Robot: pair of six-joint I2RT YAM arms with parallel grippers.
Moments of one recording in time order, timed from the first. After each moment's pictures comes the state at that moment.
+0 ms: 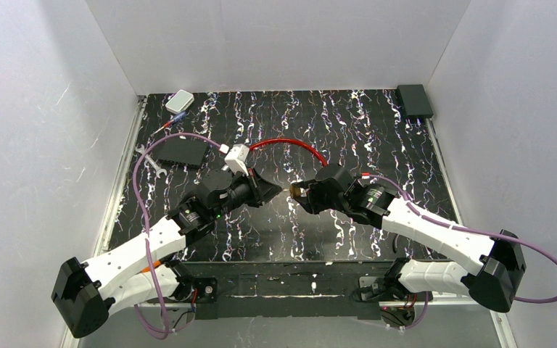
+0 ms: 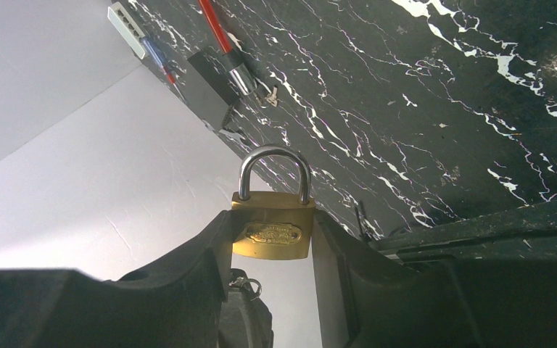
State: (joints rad) left arm -0.81 0.97 0.66 0.04 0.05 -0.74; right arm 0.95 1.15 0.92 -0.56 0.22 2.07
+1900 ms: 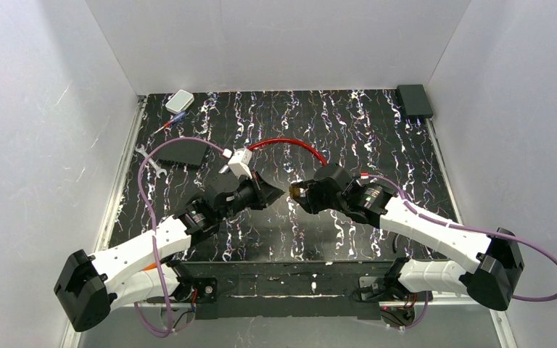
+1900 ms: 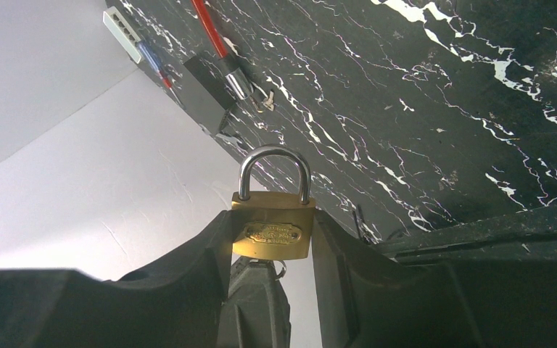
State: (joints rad) left arm -0.84 1.02 0.63 0.06 -0.02 -0.79; right arm 0.95 1.17 0.92 -0.55 0.22 2.07
